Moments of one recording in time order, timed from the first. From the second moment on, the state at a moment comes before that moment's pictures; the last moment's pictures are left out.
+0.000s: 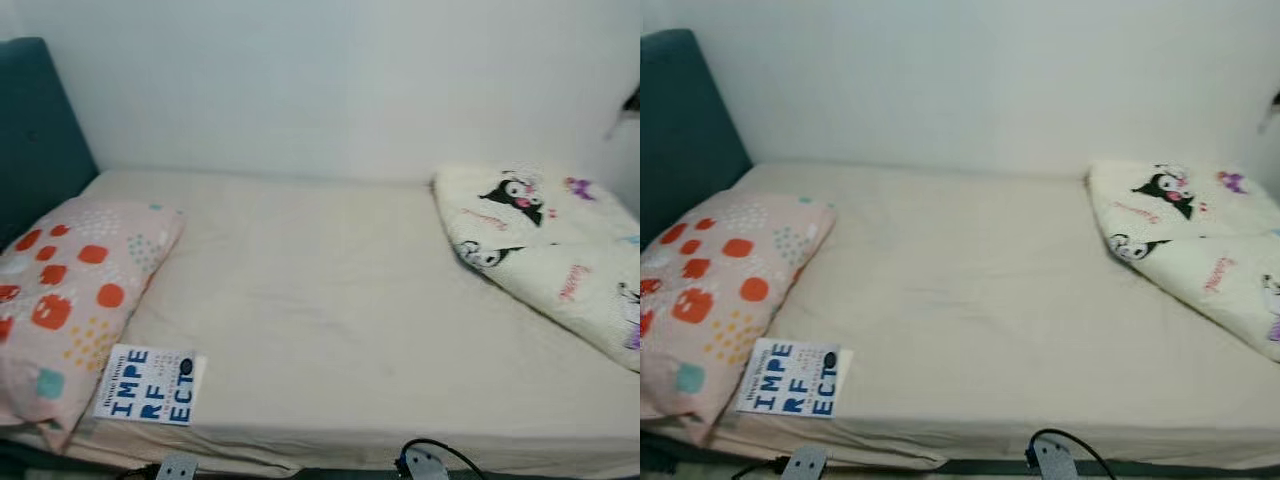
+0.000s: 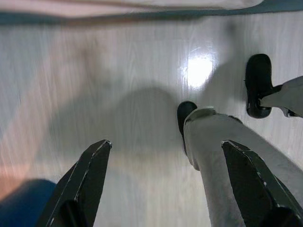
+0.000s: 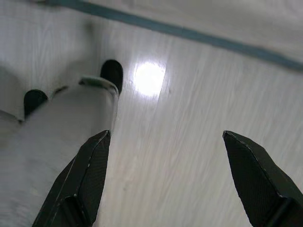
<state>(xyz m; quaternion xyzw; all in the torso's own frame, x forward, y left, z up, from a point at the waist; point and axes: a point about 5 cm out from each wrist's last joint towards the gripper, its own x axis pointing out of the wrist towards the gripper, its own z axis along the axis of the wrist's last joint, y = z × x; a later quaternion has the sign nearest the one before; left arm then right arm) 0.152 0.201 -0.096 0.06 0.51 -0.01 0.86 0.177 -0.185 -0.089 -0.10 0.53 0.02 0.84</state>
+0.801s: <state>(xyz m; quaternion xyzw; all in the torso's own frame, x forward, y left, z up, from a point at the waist) 0.162 0.183 -0.095 0.06 0.51 -0.04 0.86 0.170 -0.193 -0.091 -0.10 0.53 0.00 0.84</state>
